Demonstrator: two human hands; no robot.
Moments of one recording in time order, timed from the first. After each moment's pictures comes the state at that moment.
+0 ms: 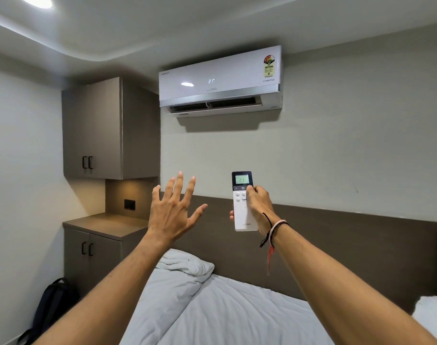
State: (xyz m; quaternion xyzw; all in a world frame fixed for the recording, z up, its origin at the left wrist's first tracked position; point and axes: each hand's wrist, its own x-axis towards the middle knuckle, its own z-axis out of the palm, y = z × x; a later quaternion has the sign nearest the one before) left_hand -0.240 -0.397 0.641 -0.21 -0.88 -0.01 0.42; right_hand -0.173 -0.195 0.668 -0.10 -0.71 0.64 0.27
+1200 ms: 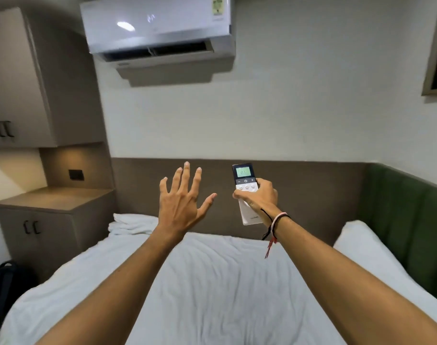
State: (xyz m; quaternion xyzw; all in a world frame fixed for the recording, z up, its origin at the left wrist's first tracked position) left_hand -0.206 -0.263 0.559 -0.31 -0.87 -0.09 0.37; right_hand -0.110 -0.084 0.574 -0.21 -0.75 0.51 0.36
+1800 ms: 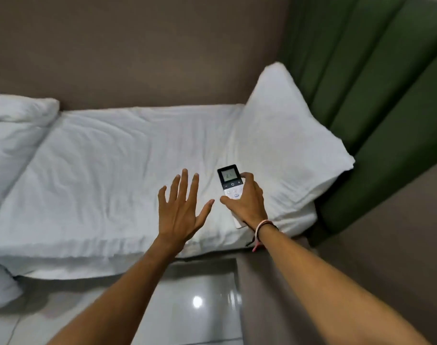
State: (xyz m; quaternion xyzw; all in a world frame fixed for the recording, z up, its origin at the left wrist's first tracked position) left_hand -0.040 -0.056 0.182 -0.47 -0.88 -0.09 0.08; right_hand 0.079 0.076 0.192 -0.46 -0.74 0.46 0.18
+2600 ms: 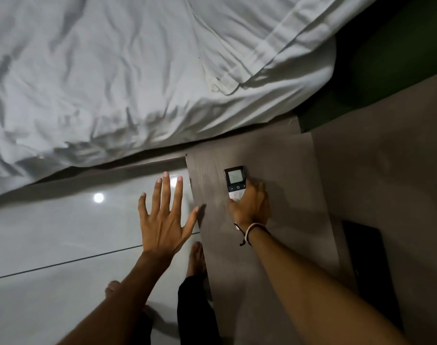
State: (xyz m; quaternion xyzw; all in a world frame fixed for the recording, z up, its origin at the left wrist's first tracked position) left_hand 0.126 -0.068 -0.206 -0.48 -0.86 0.02 -0.15; right_hand 0.256 0.077 -0.198 -0.67 -0.67 0.29 -0.11
